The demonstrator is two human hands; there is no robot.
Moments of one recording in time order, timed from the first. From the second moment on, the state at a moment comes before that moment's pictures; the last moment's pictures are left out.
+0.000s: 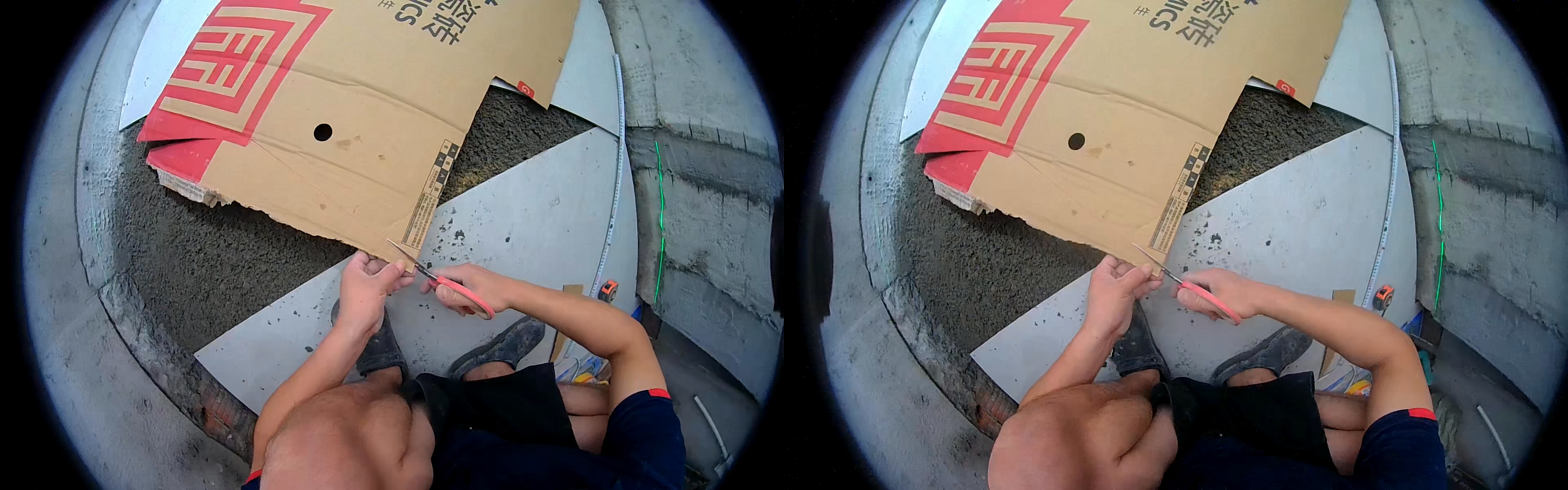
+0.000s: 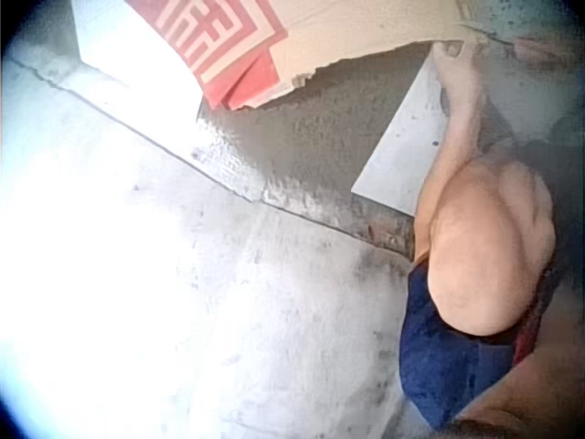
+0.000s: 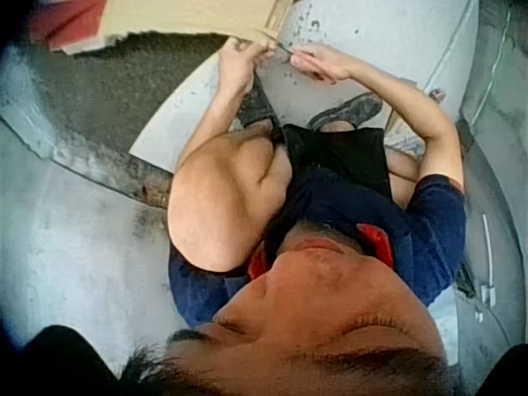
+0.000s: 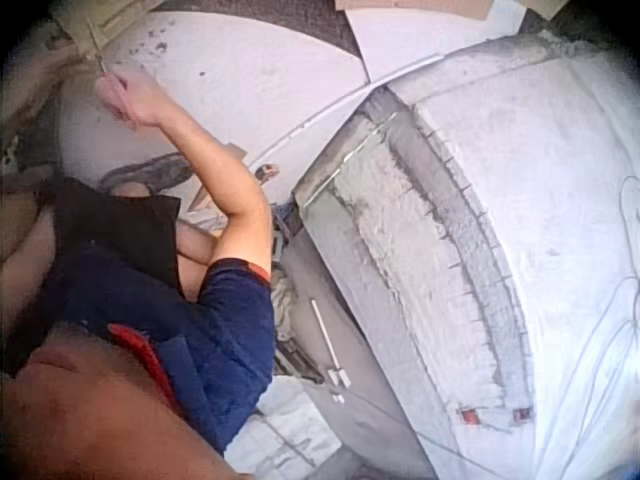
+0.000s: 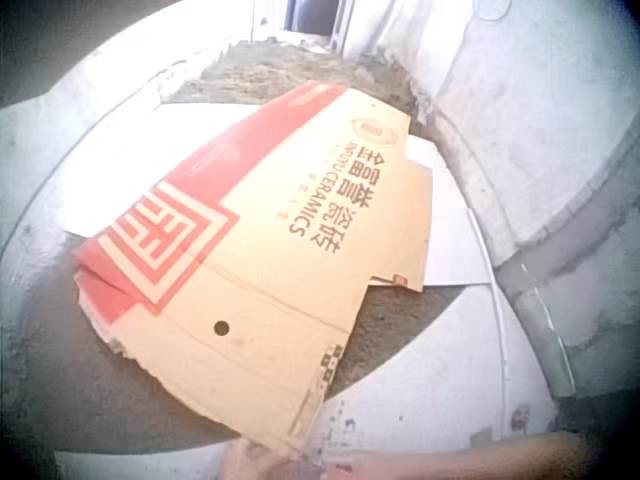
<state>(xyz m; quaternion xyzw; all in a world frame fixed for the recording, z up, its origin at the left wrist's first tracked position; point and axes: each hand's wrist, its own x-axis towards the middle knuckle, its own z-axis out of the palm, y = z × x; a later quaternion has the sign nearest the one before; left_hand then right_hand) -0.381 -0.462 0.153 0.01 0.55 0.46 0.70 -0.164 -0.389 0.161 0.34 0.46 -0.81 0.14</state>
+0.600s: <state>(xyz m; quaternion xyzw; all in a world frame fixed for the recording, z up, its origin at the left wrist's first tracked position) -0.390 -0.462 0.151 0.02 0.56 0.42 0.71 -0.172 -0.390 0.177 0.39 0.50 -0.76 0.14</state>
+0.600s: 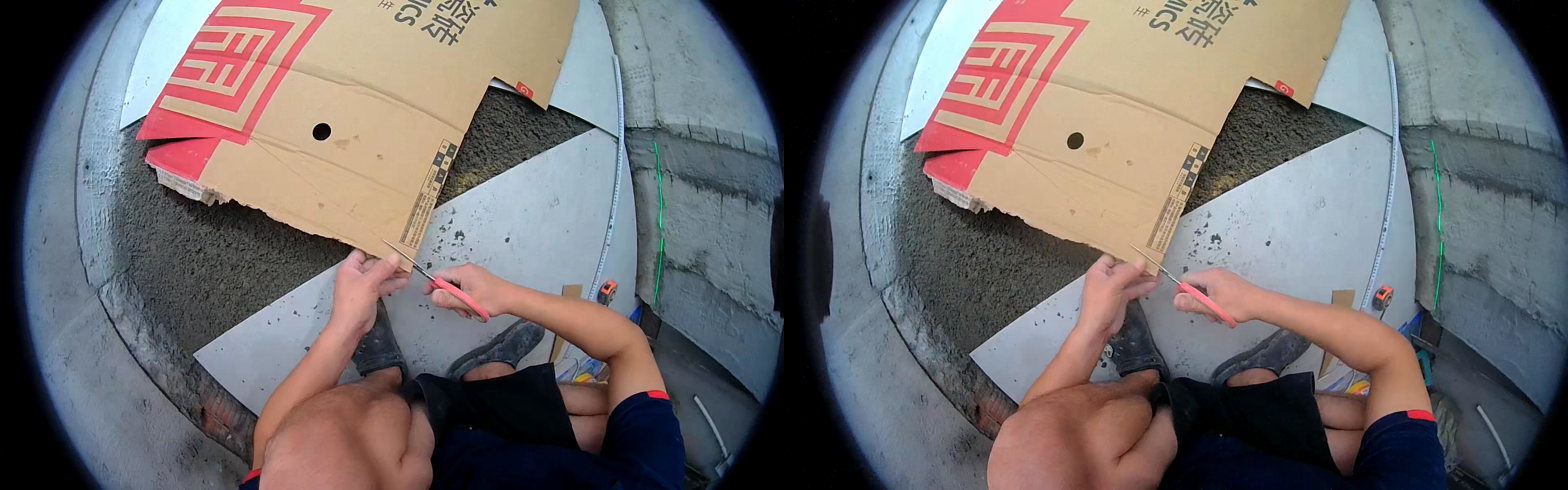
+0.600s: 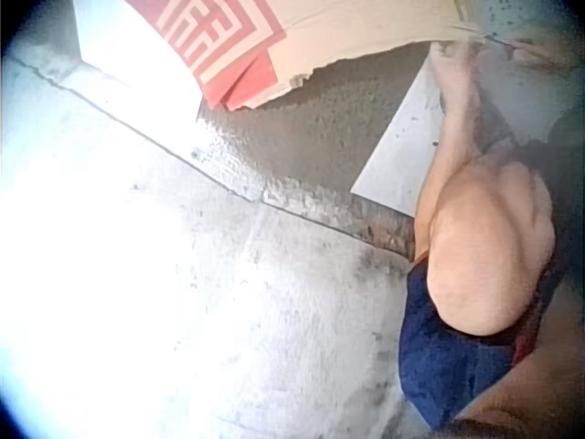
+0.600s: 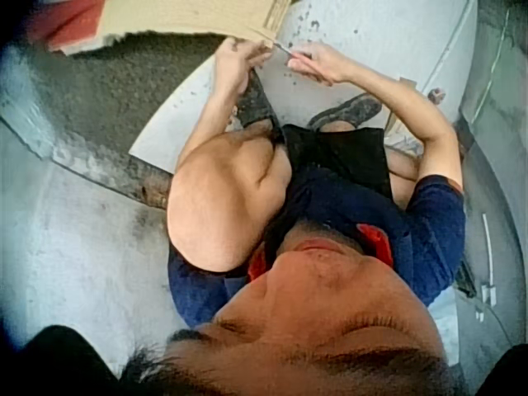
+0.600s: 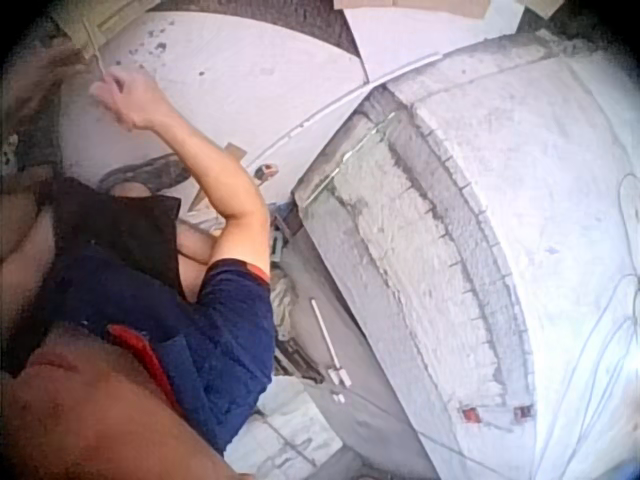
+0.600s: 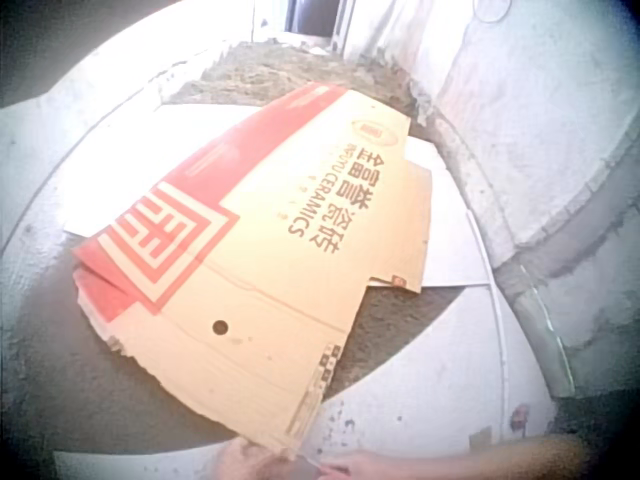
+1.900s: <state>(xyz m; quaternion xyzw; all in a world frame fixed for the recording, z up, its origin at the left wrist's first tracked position) -0.409 -0.445 0.151 0.04 0.56 0.49 0.67 -0.194 -0.374 0.163 0.38 0.46 -0.79 0.12</state>
